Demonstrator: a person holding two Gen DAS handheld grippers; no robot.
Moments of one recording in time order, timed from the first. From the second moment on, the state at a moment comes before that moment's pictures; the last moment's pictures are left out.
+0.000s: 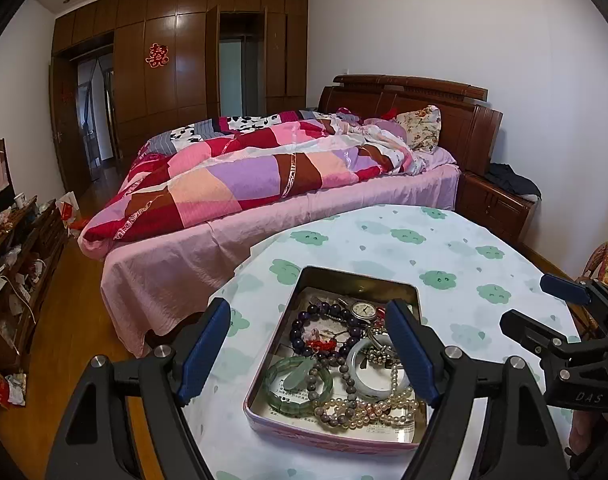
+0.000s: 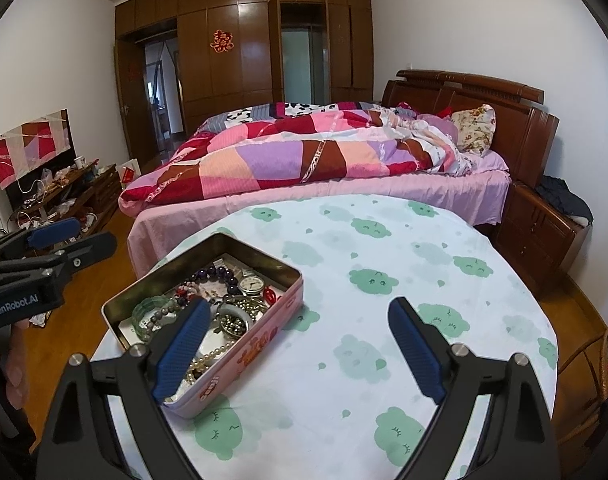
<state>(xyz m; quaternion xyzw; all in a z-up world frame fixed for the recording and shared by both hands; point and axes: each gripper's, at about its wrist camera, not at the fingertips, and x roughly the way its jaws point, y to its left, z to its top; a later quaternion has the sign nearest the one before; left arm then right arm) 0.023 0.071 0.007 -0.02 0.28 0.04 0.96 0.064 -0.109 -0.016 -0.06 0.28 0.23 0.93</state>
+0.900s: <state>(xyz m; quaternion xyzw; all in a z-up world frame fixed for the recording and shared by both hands) 0.026 0.069 -0.001 -0.02 0.29 0.04 0.96 0.065 -0.110 -0.017 -0.06 0.28 0.22 0.93</state>
